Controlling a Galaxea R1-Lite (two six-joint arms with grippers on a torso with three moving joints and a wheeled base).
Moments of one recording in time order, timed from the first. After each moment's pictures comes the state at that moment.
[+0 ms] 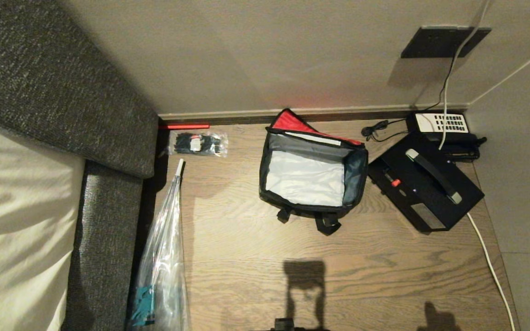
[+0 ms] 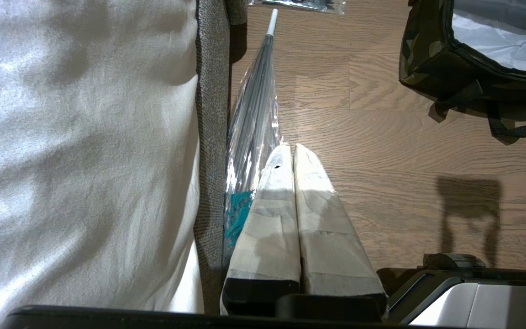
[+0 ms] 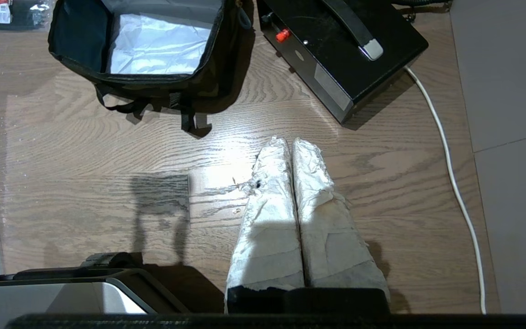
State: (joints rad) left arm 0.00 0.00 0.00 0.01 0.00 0.00; right arm 0.00 0.00 0.00 -0.03 -0.01 0.05
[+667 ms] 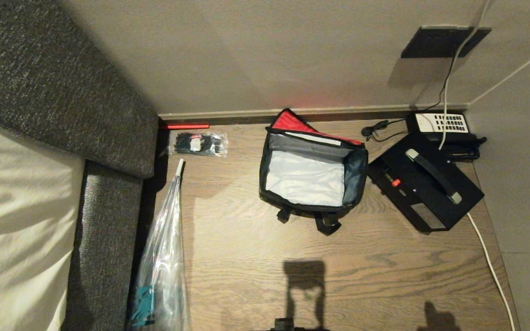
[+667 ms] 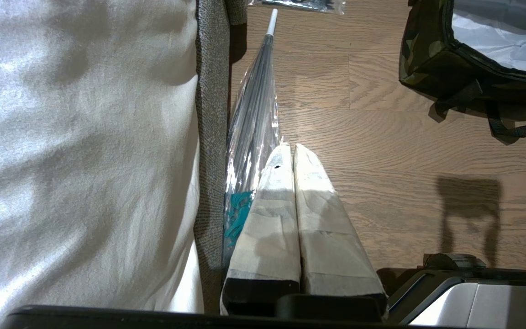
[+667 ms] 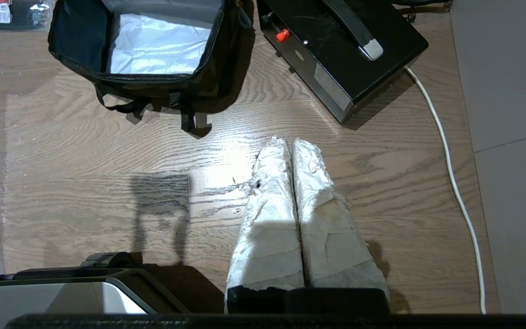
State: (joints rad) left arm 0.00 0.00 0.00 0.01 0.00 0.00; right arm 0.00 0.00 0.00 -0.03 -0.01 0.05
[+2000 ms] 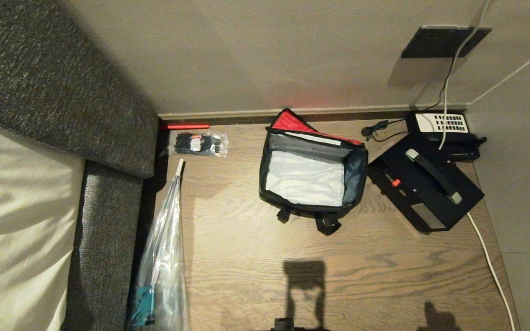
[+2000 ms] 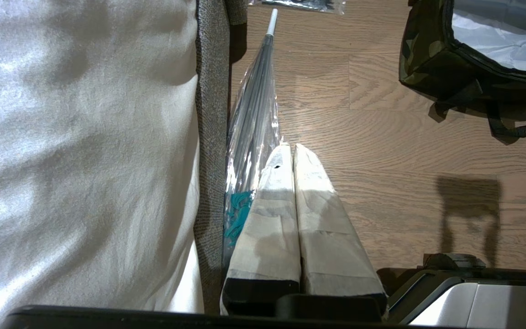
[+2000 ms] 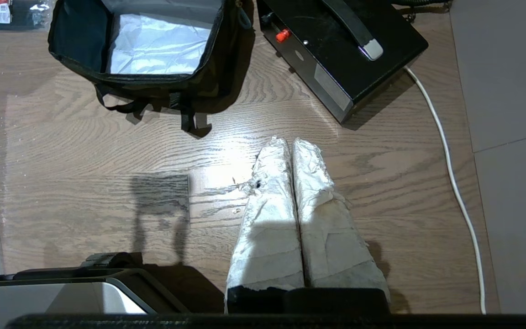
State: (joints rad) left arm 0.00 0.00 0.00 0.01 0.00 0.00; right arm 0.00 0.00 0.00 -0.03 -0.01 0.05
